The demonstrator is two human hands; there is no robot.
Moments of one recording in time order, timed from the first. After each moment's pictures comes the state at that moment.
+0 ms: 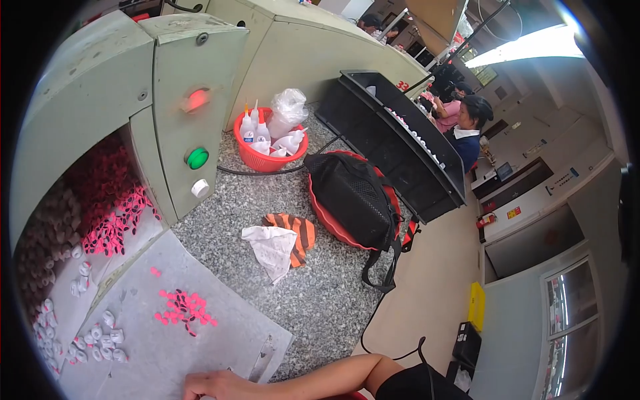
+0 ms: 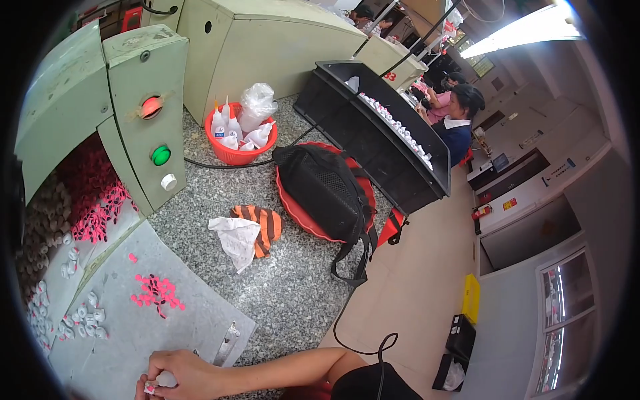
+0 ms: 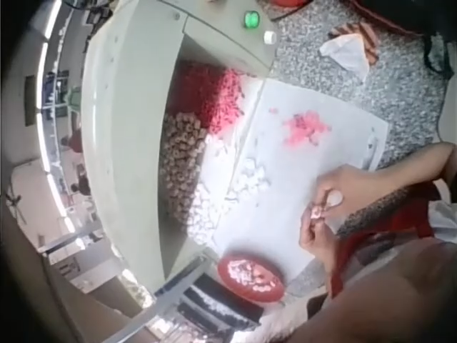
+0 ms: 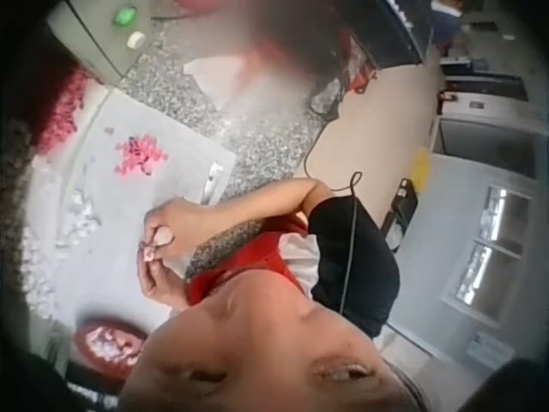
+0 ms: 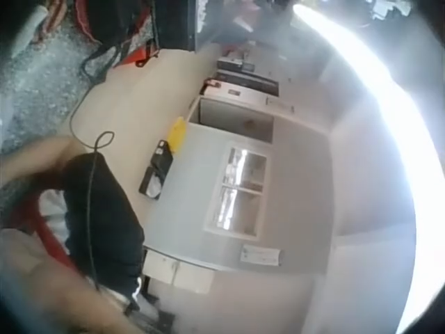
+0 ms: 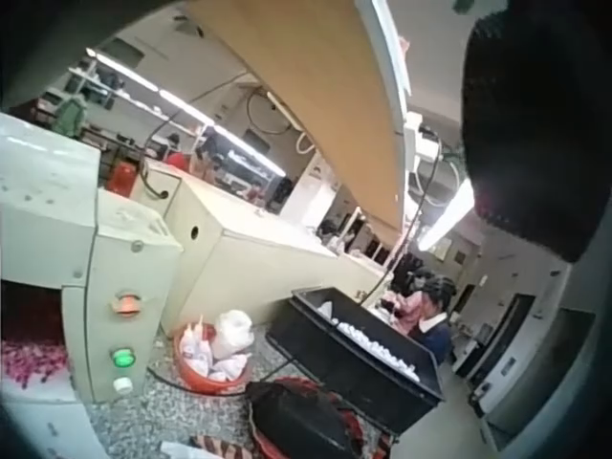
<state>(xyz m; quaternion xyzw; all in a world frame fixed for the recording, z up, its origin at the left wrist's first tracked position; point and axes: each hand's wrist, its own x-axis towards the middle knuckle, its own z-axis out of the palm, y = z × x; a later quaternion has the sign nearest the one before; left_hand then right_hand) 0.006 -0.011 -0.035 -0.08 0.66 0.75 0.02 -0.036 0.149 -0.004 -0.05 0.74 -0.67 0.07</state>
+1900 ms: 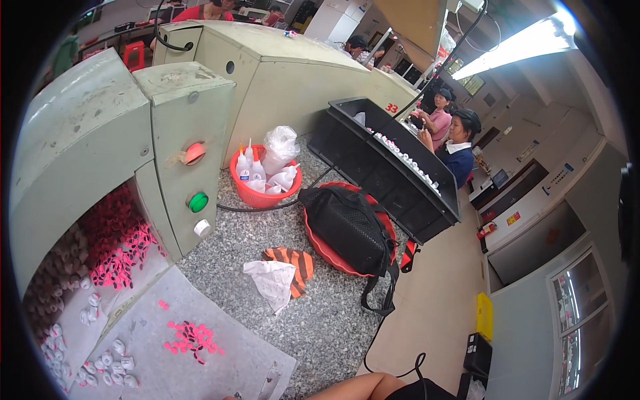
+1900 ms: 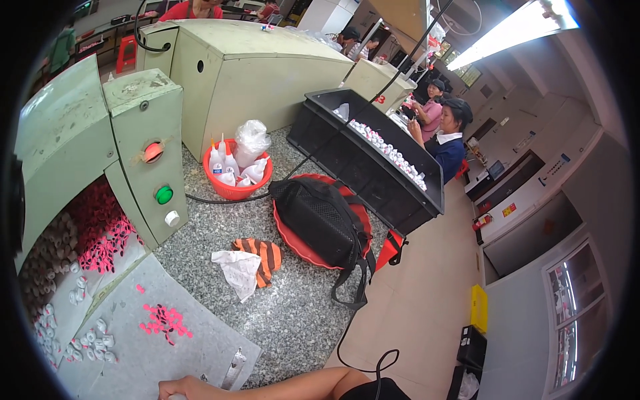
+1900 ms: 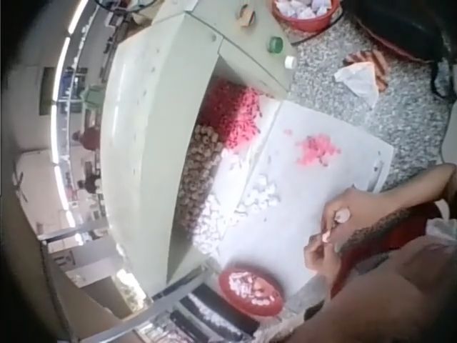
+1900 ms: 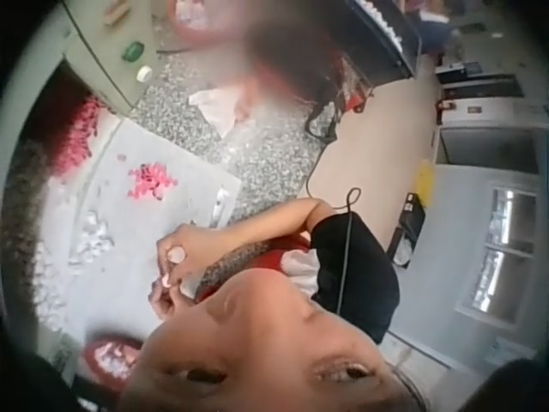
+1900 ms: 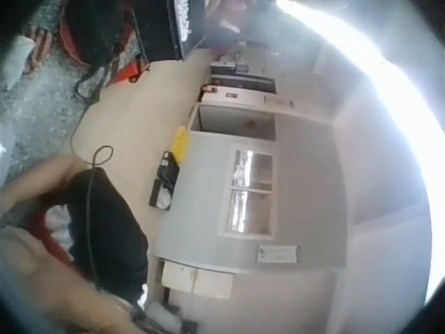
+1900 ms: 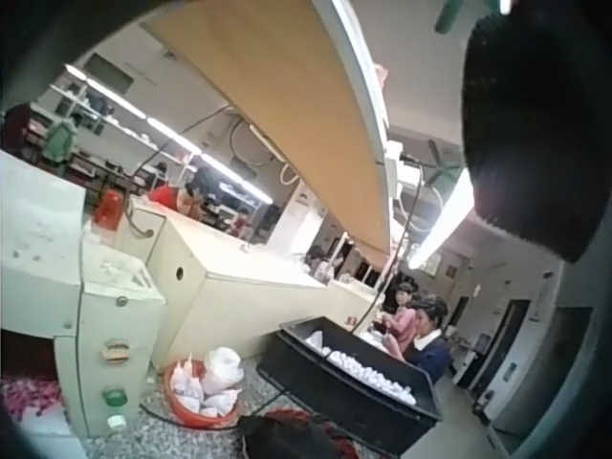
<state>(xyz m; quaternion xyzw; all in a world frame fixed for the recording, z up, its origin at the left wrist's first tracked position) 0.022 -0.019 -0.043 -0.05 0.73 0.68 -0.06 -0.034 0.149 -0.004 -0.05 0.61 -0.77 0.19</state>
